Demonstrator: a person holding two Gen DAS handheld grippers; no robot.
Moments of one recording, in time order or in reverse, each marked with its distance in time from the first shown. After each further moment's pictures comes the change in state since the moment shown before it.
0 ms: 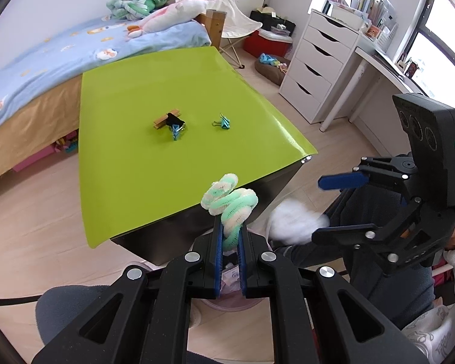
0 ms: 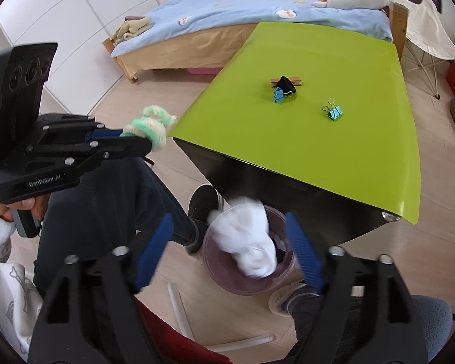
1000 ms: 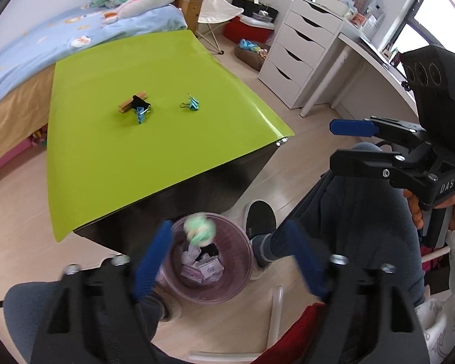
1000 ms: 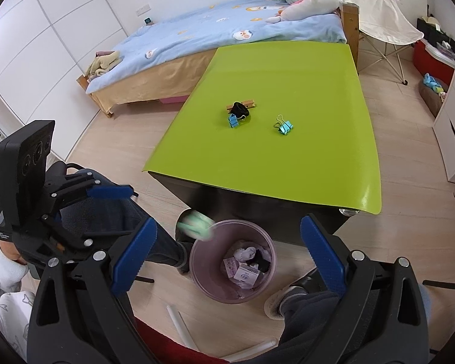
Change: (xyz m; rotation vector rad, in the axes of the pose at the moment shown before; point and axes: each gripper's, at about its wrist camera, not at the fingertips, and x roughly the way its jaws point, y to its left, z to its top) left arm 0.020 -0.021 -0.006 0.013 0.059 -0.095; right arm -0.044 -0.030 0.001 0.139 -0.105 -0.082
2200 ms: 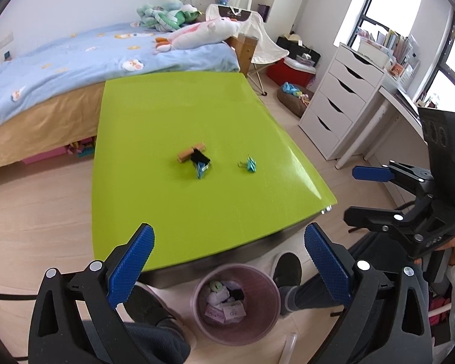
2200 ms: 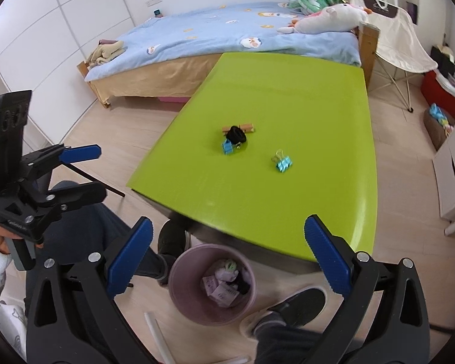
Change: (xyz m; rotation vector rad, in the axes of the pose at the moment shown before) left arm -0.024 0.049 0.046 -0.135 -0.185 0.147; right arm 0.033 -0.001 0.060 -0.126 0.004 -0.048
